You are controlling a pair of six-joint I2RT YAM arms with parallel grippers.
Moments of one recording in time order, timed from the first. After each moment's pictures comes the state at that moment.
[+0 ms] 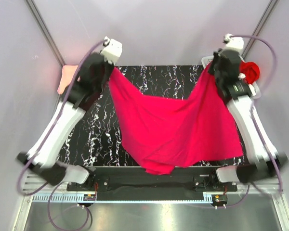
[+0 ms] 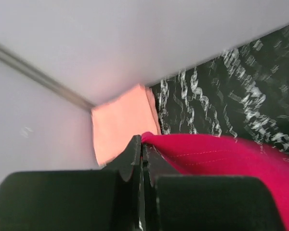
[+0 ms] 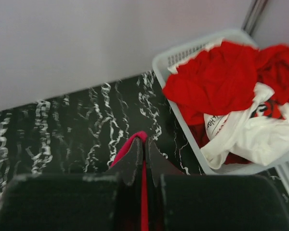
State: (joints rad) left arm -0.61 1.29 1.68 -0.57 -0.54 0.39; right arm 0.24 1.29 1.51 -0.37 0.40 0.17
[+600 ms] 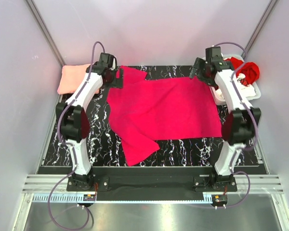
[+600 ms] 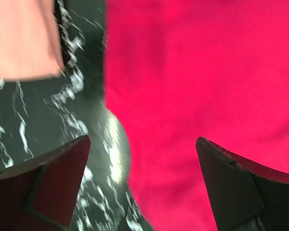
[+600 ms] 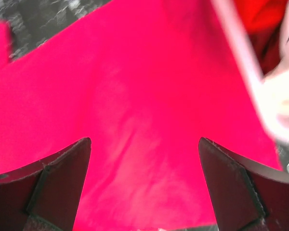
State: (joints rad) left arm -0.22 2.00 1.87 -0.80 -0.11 -0.16; right arm 0.09 1.94 1.91 -0.84 0.10 0.43
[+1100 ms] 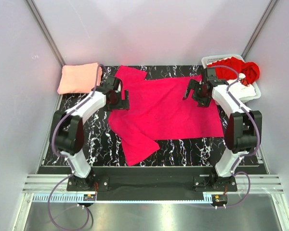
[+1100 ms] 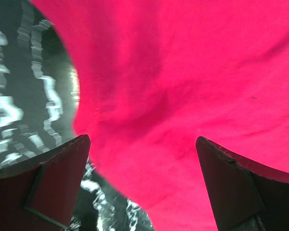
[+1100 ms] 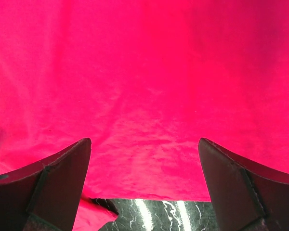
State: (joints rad) left arm -0.32 1.71 1.33 -0.65 -0.03 -0.36; right arm 0.12 1.75 1.42 -0.66 -0.12 0.49
